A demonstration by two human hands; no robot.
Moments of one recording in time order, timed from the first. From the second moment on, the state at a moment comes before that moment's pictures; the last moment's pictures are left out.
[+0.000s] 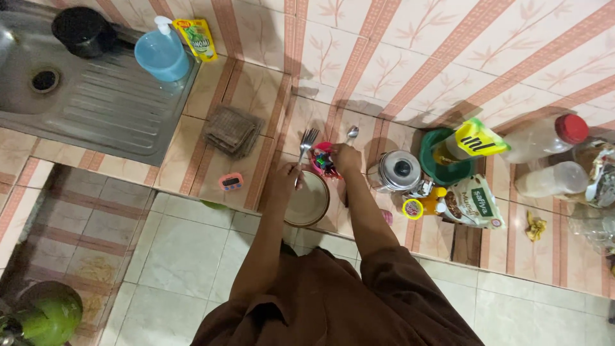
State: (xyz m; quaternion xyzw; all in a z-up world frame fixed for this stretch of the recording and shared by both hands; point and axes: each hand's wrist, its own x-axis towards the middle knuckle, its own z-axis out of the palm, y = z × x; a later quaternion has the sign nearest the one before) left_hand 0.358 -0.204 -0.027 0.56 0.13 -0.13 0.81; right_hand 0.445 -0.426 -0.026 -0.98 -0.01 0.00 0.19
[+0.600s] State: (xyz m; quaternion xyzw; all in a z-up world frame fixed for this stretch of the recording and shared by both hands) left_hand 0.365 -0.225 -0.064 0.50 0.06 -0.07 0.86; right_hand 0.422 -0.443 0.062 -0.90 0.02 -0.19 0.39
